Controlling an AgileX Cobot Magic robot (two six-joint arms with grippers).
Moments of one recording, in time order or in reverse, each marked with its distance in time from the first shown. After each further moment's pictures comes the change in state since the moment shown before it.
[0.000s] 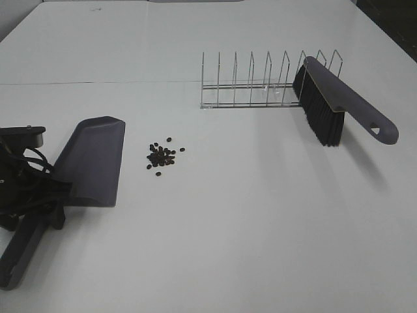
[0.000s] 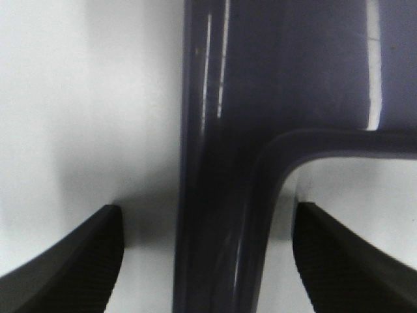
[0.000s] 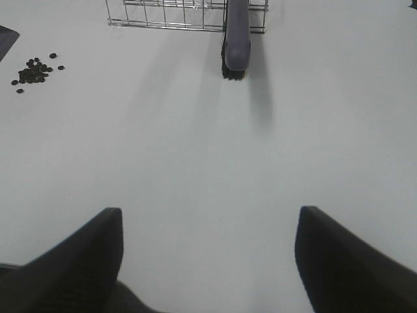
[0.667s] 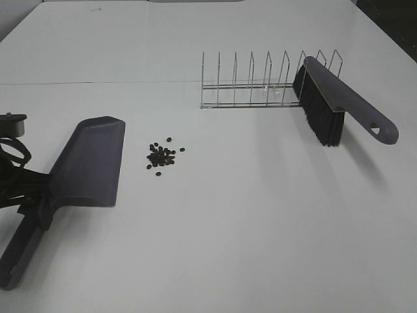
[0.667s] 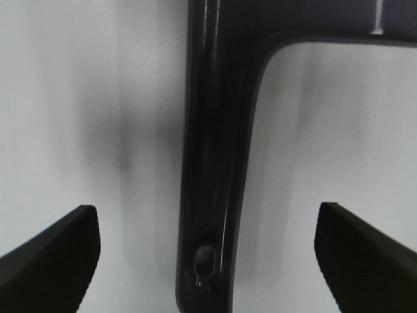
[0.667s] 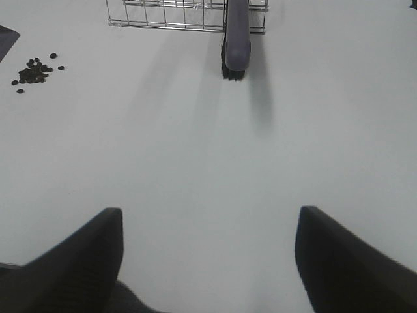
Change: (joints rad) left arm 0.000 -0.146 0.001 0.000 0.207 -0.003; right arm 0.000 0.000 0.000 0.000 0.000 0.000
